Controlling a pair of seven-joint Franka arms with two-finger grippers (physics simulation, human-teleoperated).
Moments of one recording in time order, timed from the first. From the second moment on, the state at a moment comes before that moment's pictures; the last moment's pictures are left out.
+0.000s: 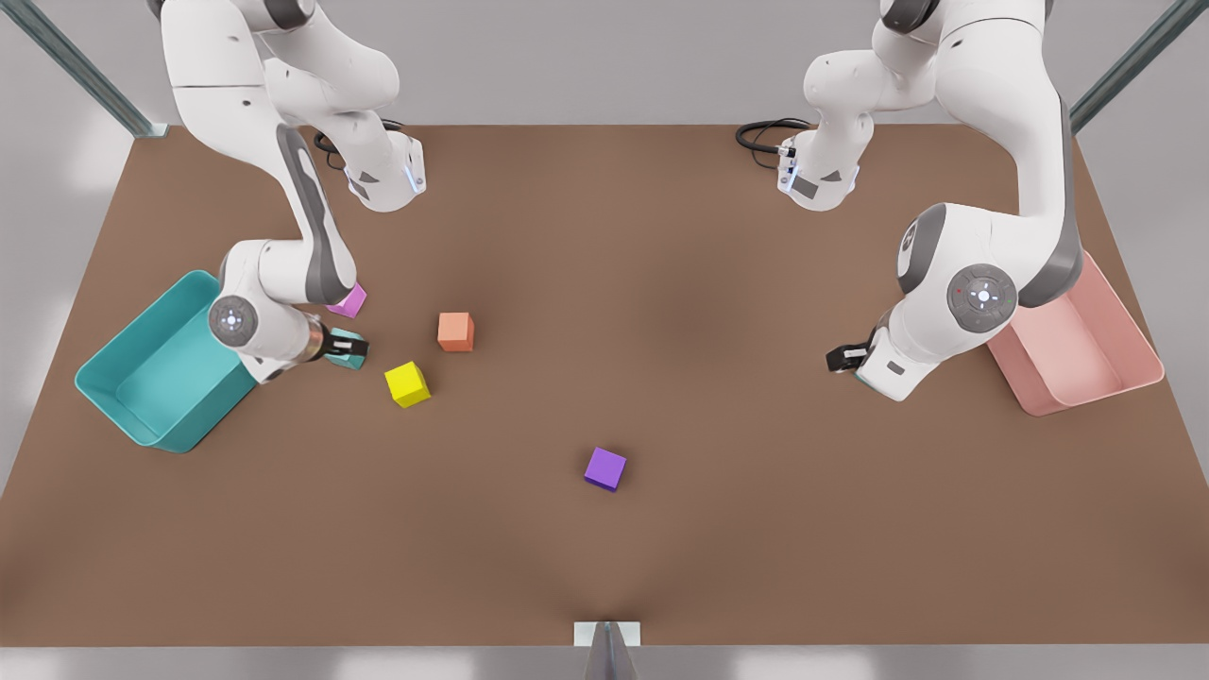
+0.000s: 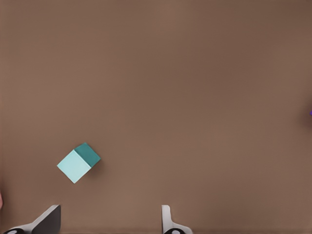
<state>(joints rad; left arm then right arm) 0.03 0.24 -0.26 -1.59 0.09 1.66 -0.38 0.09 0.17 -0.06 -2.22 0.04 2.15 0.11</state>
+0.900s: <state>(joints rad) 0.03 0.24 -0.27 -1.59 0.09 1.63 -0.41 0.01 0.29 -0.06 -2.42 0.07 2.51 0.18</state>
